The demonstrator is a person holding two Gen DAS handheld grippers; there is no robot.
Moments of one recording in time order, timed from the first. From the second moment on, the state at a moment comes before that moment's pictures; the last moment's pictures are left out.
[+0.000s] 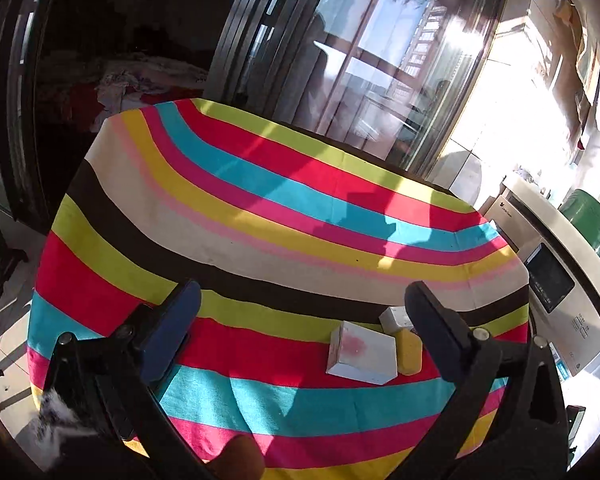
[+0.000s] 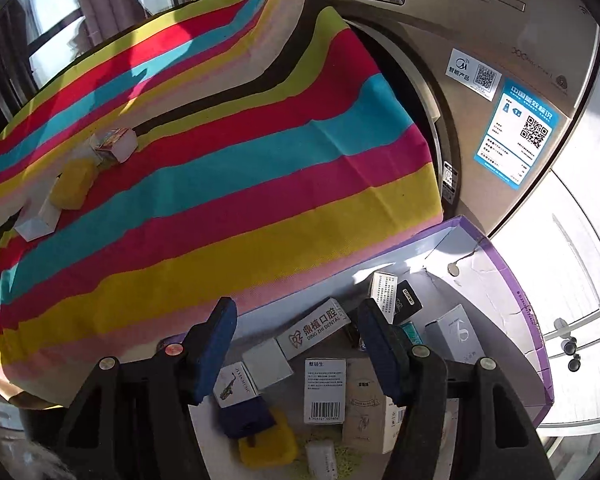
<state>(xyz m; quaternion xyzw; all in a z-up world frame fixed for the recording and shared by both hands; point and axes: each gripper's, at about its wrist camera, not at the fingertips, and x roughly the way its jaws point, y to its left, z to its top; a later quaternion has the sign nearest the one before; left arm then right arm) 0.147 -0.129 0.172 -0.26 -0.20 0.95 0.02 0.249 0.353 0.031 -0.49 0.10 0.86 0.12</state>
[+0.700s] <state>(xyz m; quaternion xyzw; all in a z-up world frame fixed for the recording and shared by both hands) 0.136 -0.148 0.163 -0.22 -0.12 0.96 -0.08 0.231 0.316 0.040 -0.47 0.07 0.87 0.08</state>
